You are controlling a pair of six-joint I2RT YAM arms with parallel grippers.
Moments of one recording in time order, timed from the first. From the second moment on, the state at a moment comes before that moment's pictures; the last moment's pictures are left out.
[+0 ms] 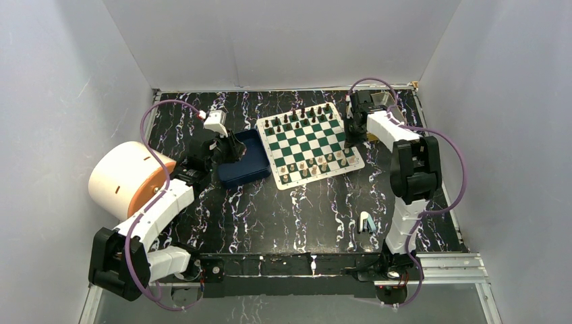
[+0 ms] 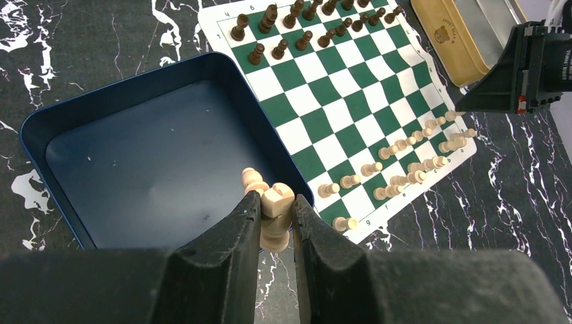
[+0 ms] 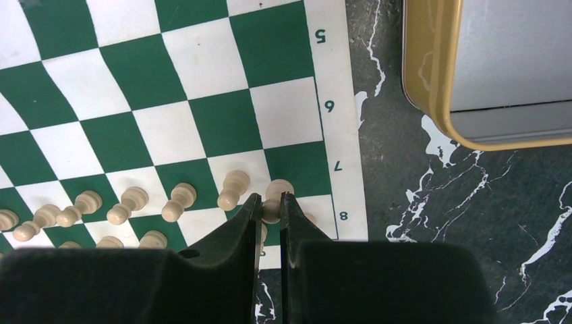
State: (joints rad) left arm -0.37 1.16 0.77 -0.01 0.04 -0.38; right arm 0.22 1.95 1.49 -0.65 -0.05 0.12
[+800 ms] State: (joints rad) left arm -0.37 1.16 0.77 -0.01 0.04 -0.38; right arm 0.22 1.99 1.49 -0.64 -0.02 0.12
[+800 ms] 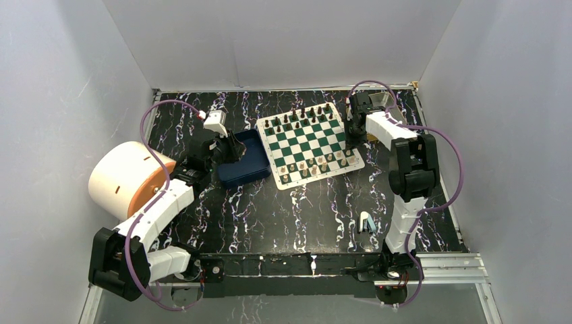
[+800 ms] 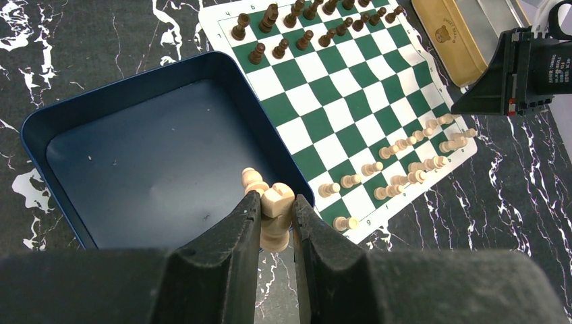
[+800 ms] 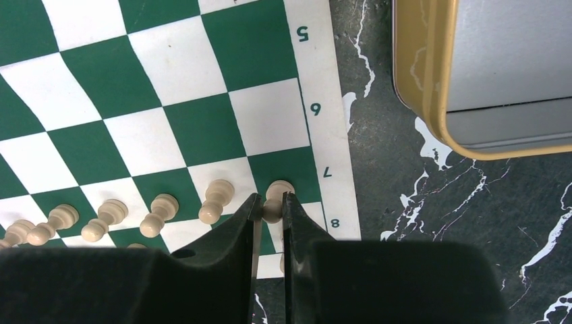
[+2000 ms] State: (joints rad) left arm -0.37 1.17 0.85 0.02 0.23 -0.53; right arm 0.21 1.61 1.23 -0.21 -0.59 0.31
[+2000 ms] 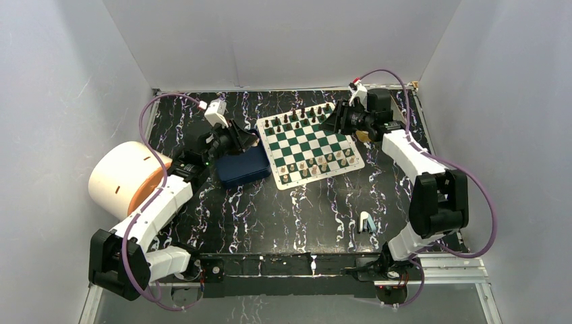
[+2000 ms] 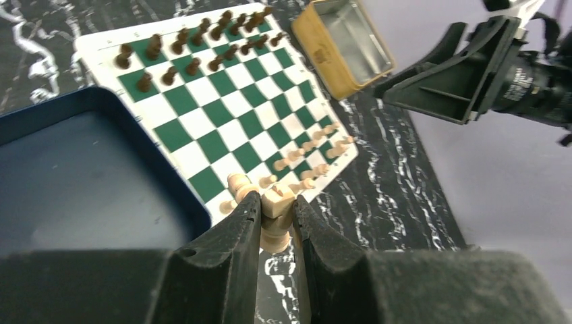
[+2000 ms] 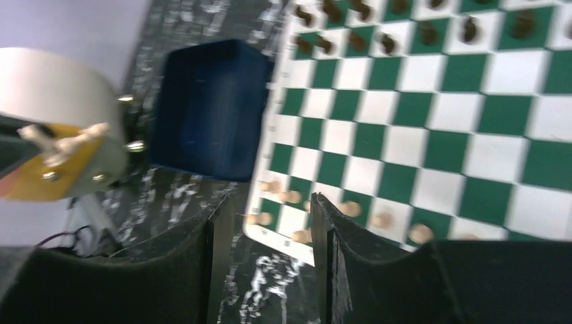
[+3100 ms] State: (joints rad) left arm -0.37 1.17 0.86 0.33 0.39 -1.09; right arm 0.54 1.52 0.77 1.01 -0.70 0.50
